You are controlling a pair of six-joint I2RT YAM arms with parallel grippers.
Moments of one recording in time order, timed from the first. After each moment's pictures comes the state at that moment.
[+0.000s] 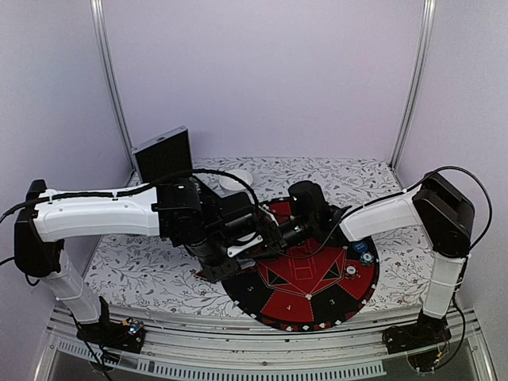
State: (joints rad) left arm -1.23 1.66 1.45 -1.12 -0.24 -0.08; right arm 0.88 1.90 1.07 0.41 -1.05 0.80
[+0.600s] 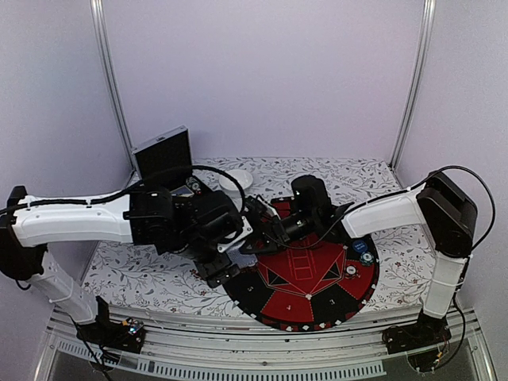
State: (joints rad) left arm -1.24 1.52 1.30 -0.95 -0.36 -0.08; right arm 0.86 1.89 1.09 0.42 -1.10 0.81
